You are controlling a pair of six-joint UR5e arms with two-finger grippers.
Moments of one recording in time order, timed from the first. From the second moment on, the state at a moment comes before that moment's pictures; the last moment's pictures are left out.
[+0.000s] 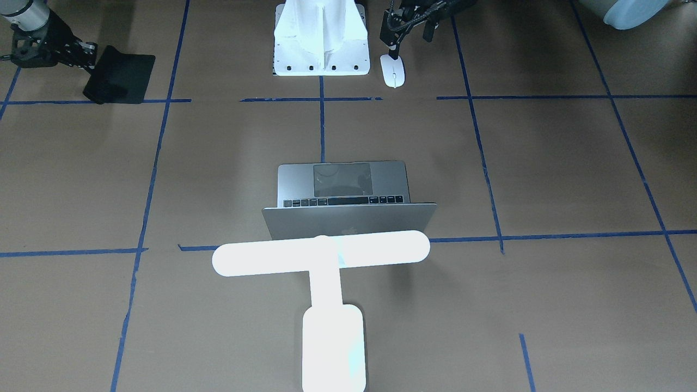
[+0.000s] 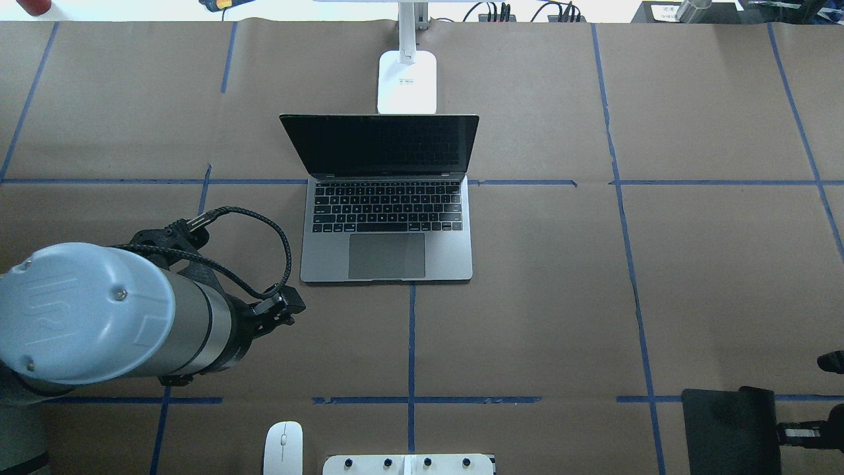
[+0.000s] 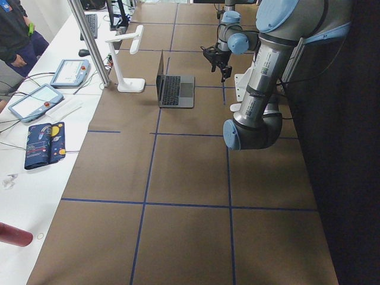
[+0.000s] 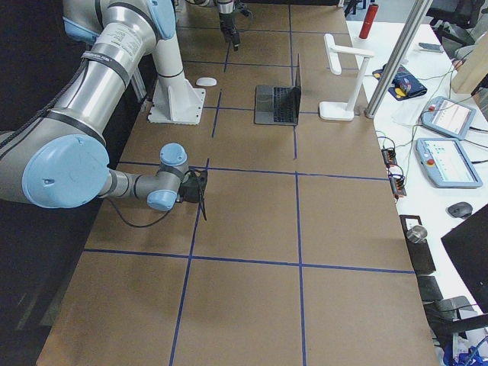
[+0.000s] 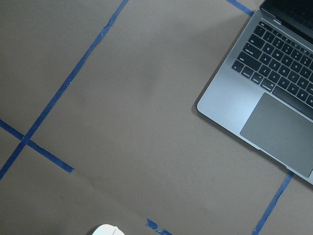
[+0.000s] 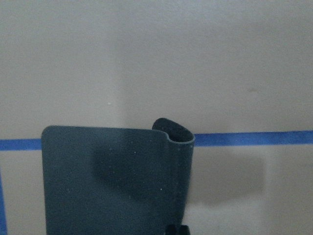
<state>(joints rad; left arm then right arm) -0.35 -2.07 -2.38 -1.05 -1.70 -1.92 0.23 -2.23 1.95 -0.39 1.82 1.51</state>
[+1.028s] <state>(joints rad) -0.35 -2.05 -2.39 -1.05 -1.70 -1.92 0.57 -1.82 1.95 -0.71 1.99 1.32</state>
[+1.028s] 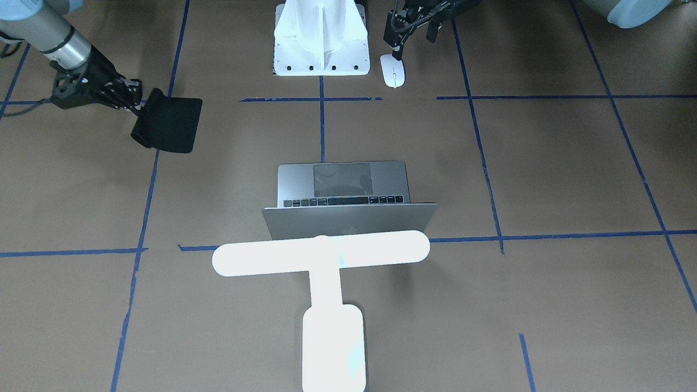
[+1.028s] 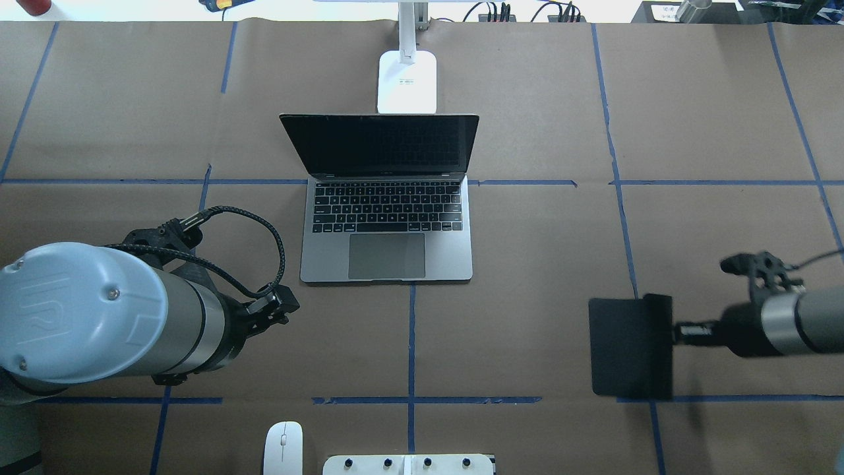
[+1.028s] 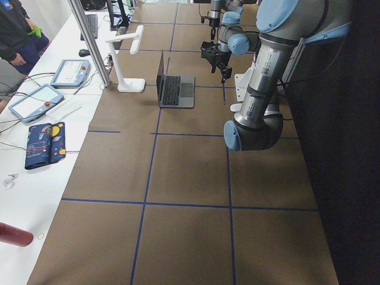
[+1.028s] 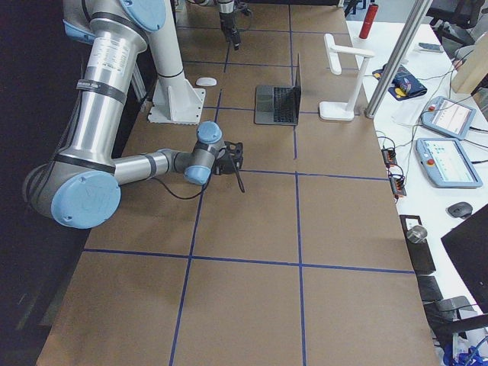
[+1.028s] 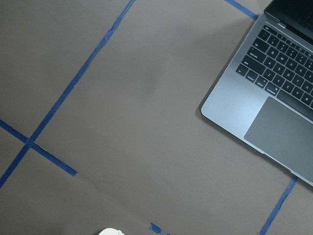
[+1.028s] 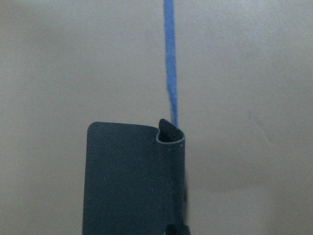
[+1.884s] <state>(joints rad) -0.36 -2.05 -2.39 -1.05 -1.70 -1.90 0.67 -1.27 1.84 -1.30 2.03 1.14</state>
